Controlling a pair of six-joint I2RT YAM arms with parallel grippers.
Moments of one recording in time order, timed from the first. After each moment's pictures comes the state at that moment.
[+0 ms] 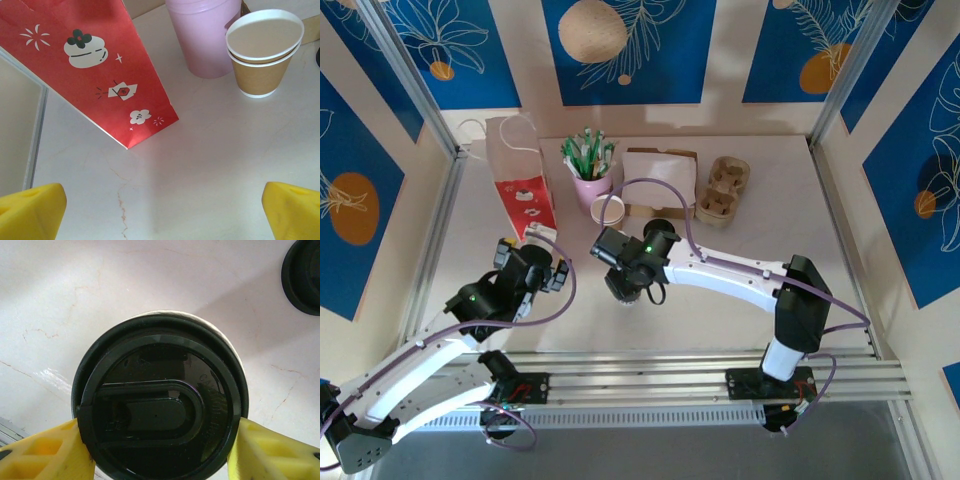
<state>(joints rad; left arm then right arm) -0.78 0.78 0.76 -0.68 -0.66 -0.10 1.08 1.69 1.42 -0.97 0.22 0.44</state>
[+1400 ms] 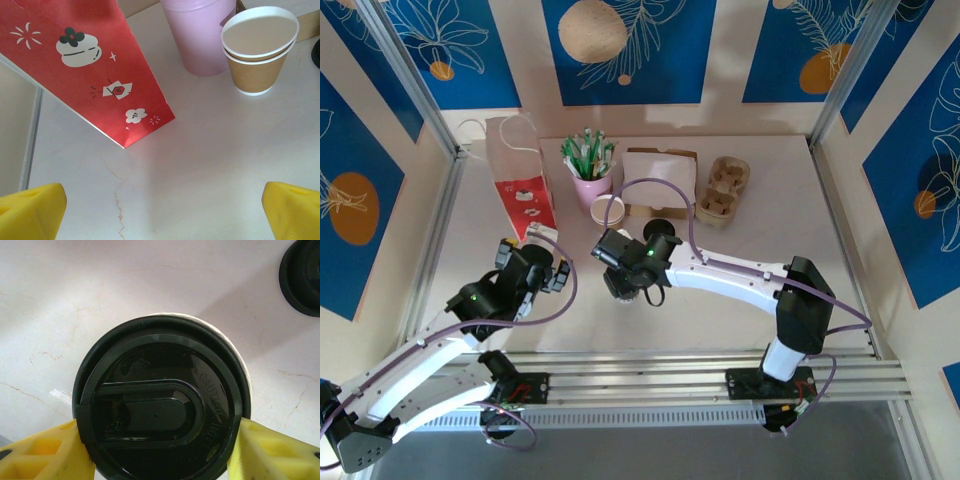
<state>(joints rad) -0.78 0.79 0.76 -0.68 -0.64 -0.10 1.08 1.70 1.36 -0.89 0.24 0.52</state>
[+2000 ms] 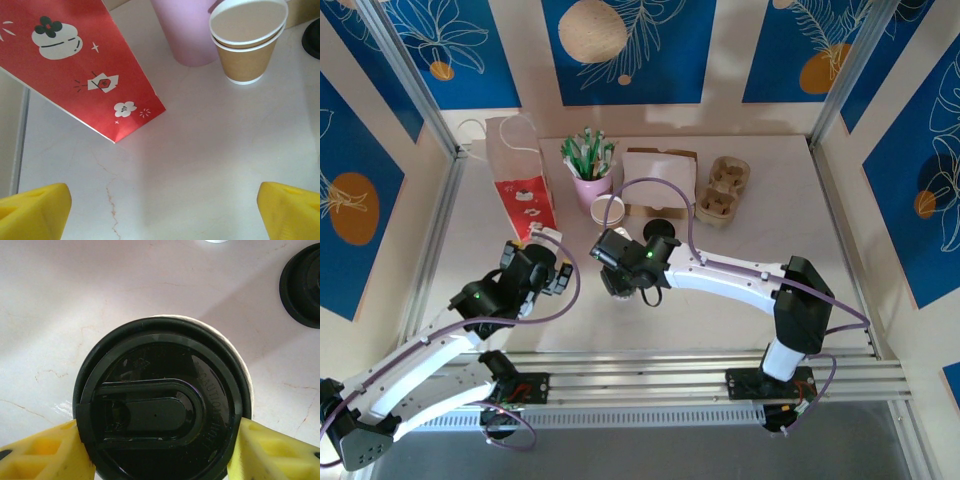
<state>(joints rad) -0.77 0.81 0.76 -0.70 -0.60 -0.10 1.08 1.70 1.34 -0.82 0.26 0.53</state>
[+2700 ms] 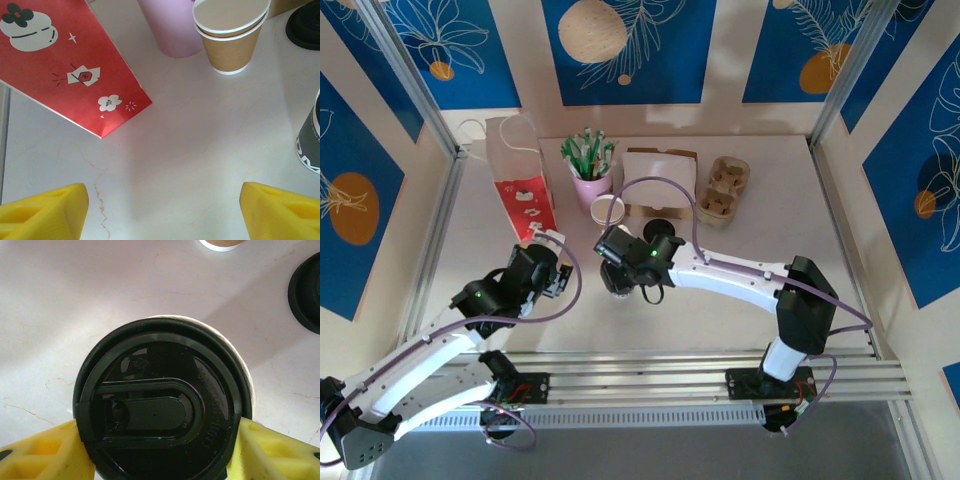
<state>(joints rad) -0.77 0.82 0.77 -0.71 -0.54 -0.10 1.05 1.68 1.31 -0.76 0.21 0.52</state>
